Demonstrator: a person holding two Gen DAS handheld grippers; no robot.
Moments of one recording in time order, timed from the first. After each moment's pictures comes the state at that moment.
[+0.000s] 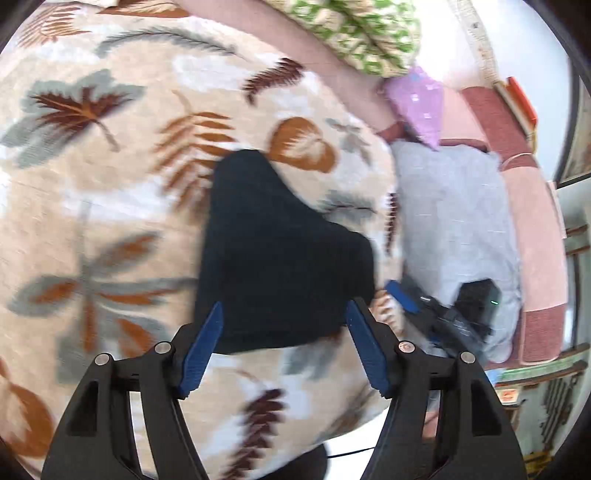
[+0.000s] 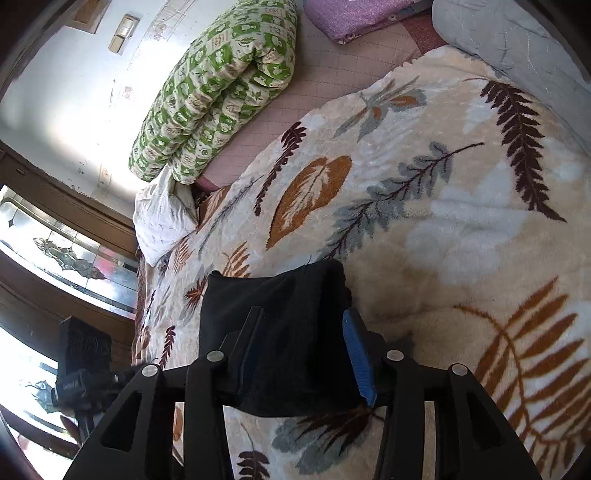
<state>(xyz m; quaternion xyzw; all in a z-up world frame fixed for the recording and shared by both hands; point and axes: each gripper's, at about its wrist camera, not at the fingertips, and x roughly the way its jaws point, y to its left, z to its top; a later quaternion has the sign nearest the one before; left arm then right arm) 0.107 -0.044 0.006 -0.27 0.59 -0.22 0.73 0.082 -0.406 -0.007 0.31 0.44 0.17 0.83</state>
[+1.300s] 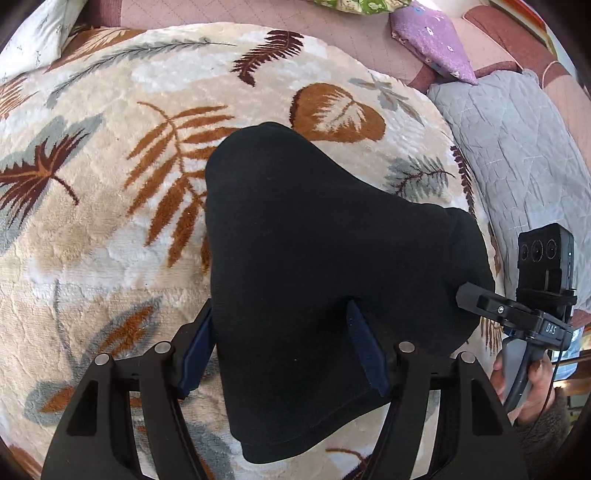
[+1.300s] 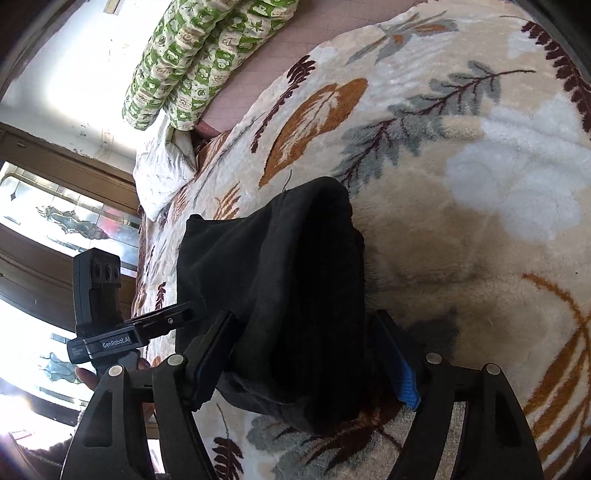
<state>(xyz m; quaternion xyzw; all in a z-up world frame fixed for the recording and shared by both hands) 0.131 -0.095 -0.055 -0.09 0.57 -0.20 0.79 0.108 -0.374 -0.071 0.29 0.50 0.23 0.78</state>
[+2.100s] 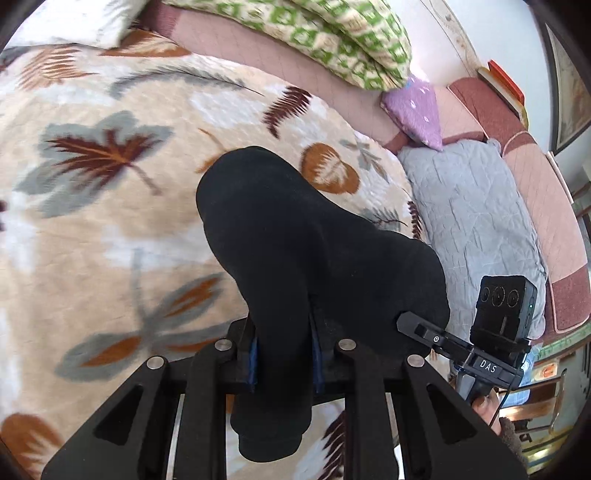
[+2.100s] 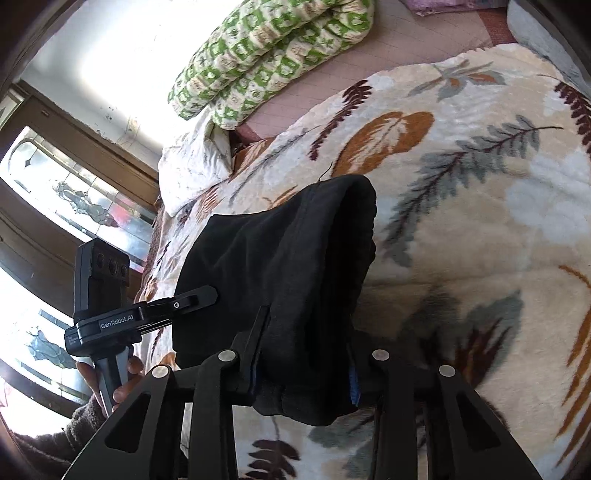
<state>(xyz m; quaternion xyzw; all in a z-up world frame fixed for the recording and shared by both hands) 0.097 0.003 -0.016 -0.22 0.52 -0.23 0.80 0.076 -0.311 -0.021 0.24 0.46 0.25 0.82</state>
